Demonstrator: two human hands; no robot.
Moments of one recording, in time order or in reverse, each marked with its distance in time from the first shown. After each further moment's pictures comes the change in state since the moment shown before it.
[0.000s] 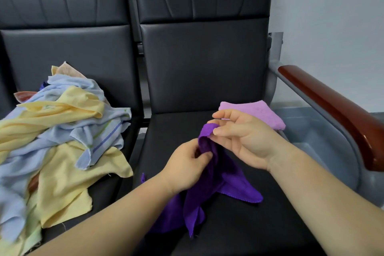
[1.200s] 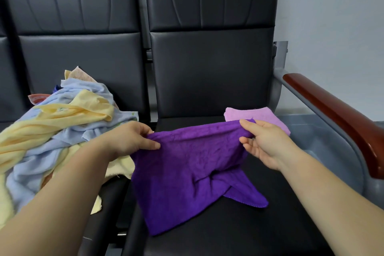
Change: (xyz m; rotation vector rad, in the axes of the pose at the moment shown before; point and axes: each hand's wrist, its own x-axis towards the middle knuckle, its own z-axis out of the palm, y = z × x) left_hand 0.006 -0.005 -0.162 0.198 -0.082 -0.362; right_hand 0.026 0.009 -0.045 -0.152 0.396 0.050
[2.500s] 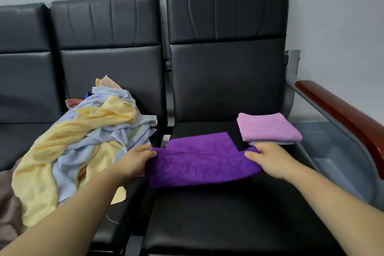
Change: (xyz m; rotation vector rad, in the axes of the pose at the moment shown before) left_hand -0.030 -0.072 0.027 -0.415 0.167 -0.143; right_hand -0.006 0.035 -0.019 -0.991 -0.093 -0.186
